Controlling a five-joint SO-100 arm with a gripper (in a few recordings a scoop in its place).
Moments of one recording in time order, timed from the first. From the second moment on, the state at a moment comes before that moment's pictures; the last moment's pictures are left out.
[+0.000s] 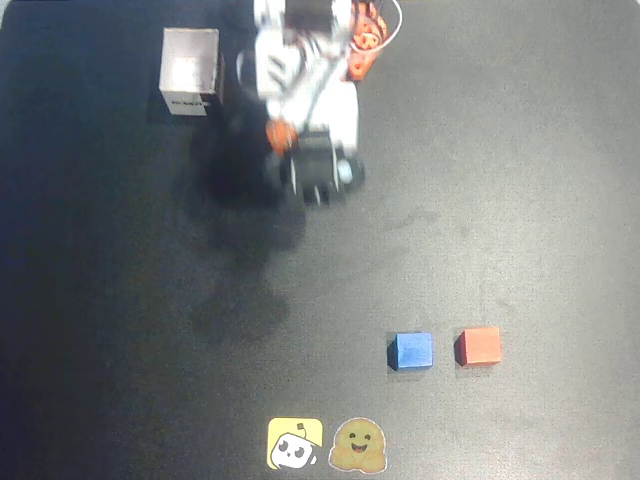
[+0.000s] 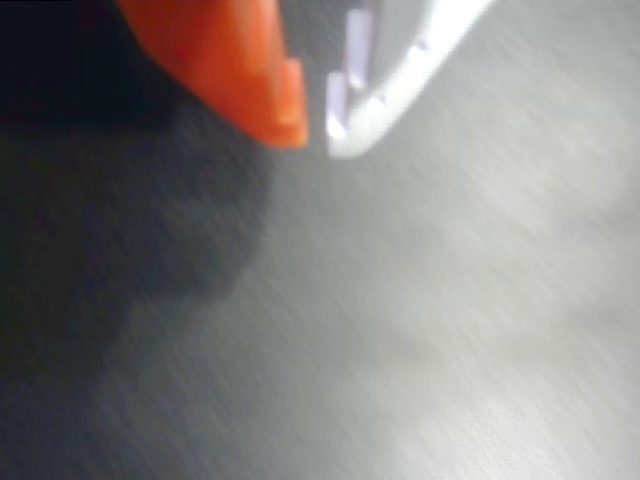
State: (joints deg) arm 1.3 134.8 133.9 63.0 87.4
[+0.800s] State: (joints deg) arm -13.4 84.1 92.5 56.1 108.9
